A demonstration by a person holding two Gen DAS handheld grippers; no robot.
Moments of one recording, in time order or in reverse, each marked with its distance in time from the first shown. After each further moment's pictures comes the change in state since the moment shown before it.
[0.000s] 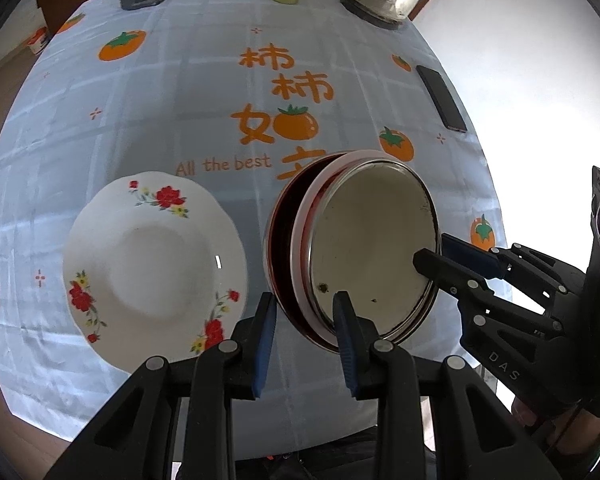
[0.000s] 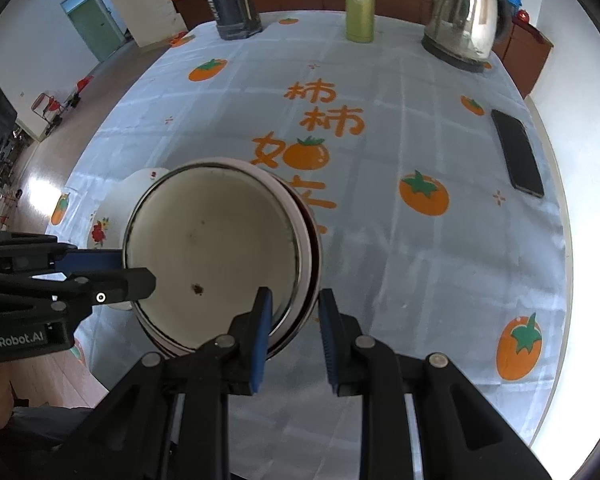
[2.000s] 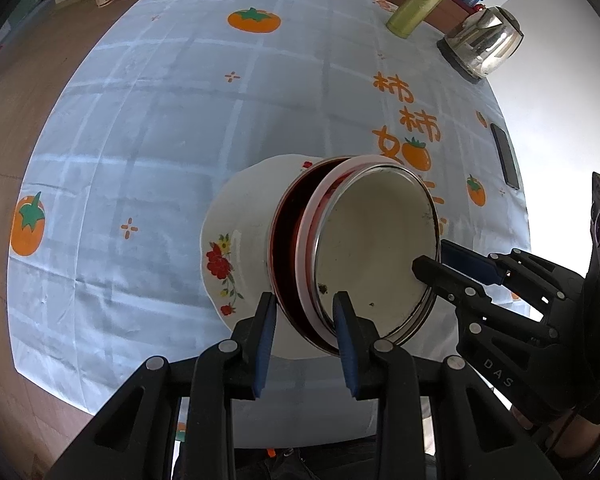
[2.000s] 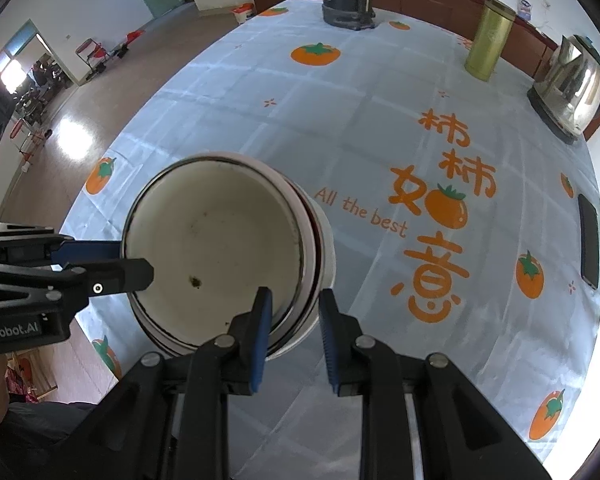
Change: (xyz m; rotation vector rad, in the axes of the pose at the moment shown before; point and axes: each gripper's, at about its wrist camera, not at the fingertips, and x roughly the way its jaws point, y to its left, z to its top) left arm -0.037 0.126 -0.024 -0.219 -0.041 0.043; right arm 0.045 0.125 0.047 -0.213 0.053 0.072
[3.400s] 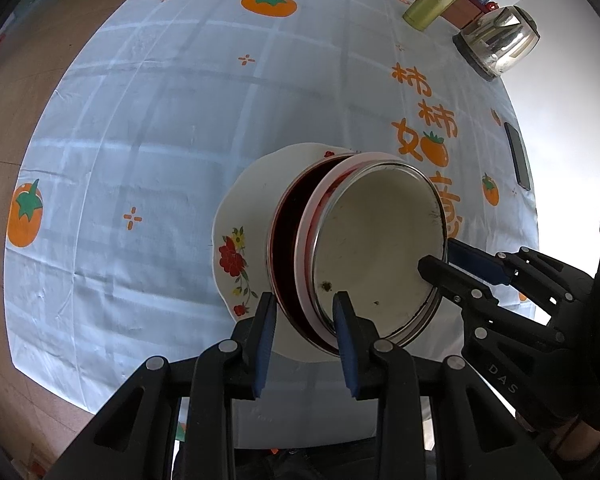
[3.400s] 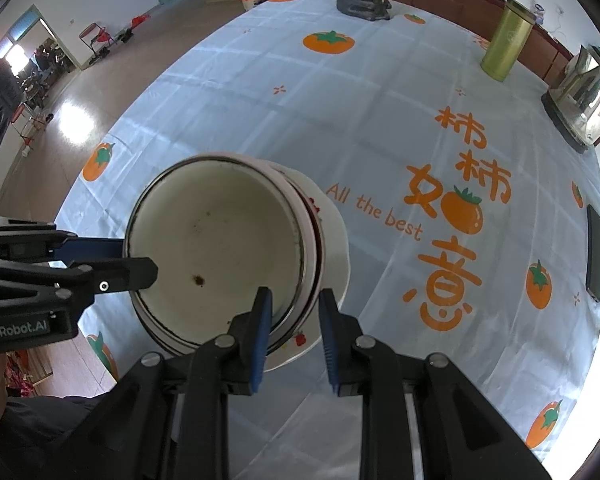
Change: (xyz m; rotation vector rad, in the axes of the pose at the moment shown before) left arm 0.016 0.015 0.007 -0.021 0.042 0.006; right arm 0.018 0.008 0.010 -0.033 0.040 -0.001
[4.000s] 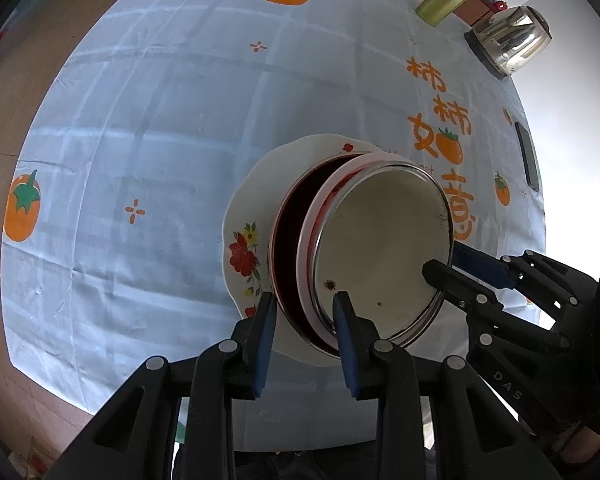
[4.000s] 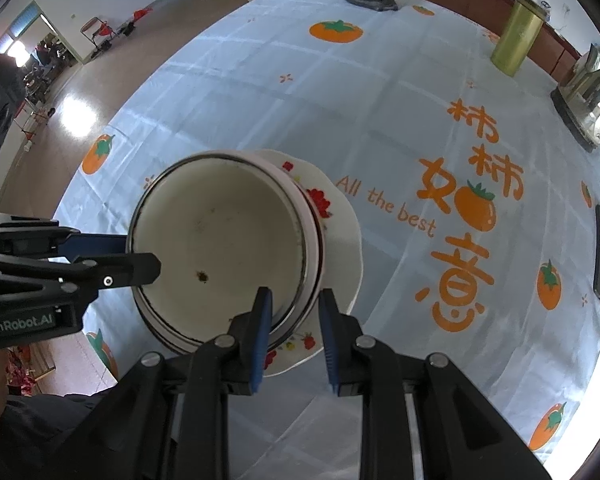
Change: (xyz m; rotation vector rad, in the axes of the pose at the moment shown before) left arm 0.015 0.011 0.003 -0.019 0.025 0.006; right arm 0.012 0.004 0.001 -0.008 0.032 0.014
